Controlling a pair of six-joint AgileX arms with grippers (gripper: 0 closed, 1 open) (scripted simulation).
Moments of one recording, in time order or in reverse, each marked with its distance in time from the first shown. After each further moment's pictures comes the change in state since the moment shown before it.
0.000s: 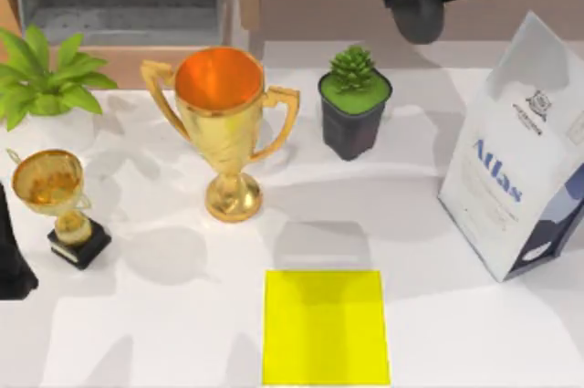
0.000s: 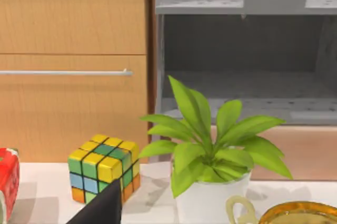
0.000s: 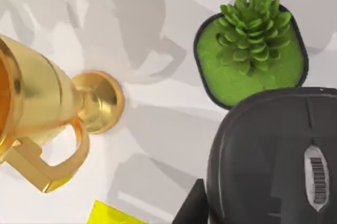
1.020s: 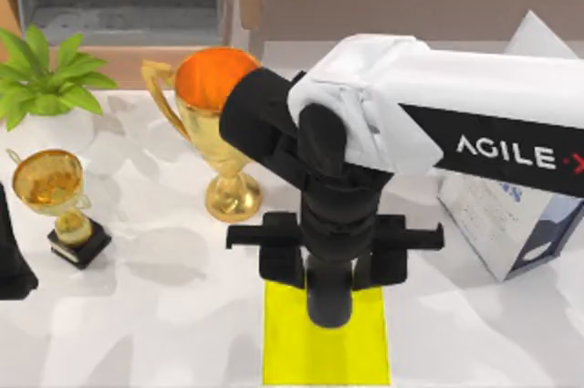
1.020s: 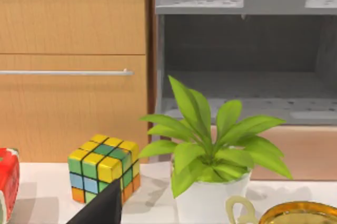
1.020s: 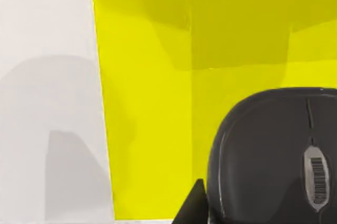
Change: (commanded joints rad) left arm 0.000 0.000 0.000 0.000 0.000 0.000; right arm 0.454 0.002 -0.604 0.179 0.174 0.758
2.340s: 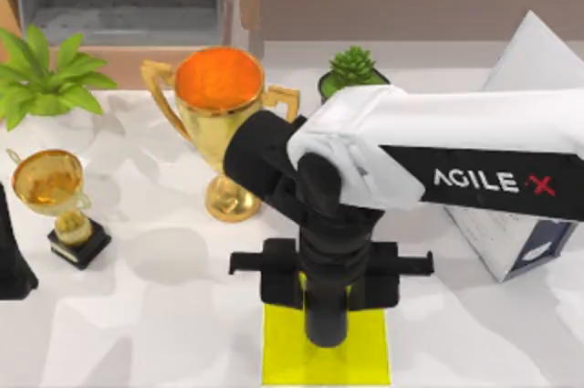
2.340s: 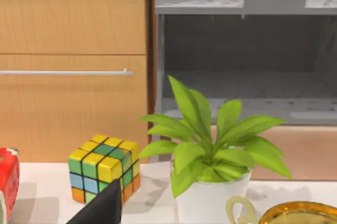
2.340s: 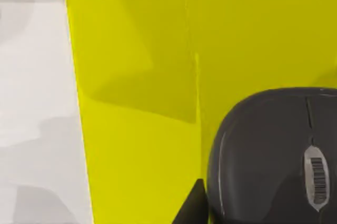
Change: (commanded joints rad) left arm 0.000 0.000 0.000 0.000 0.000 0.000; right arm 0.002 0.052 -0.110 0.161 0.000 0.003
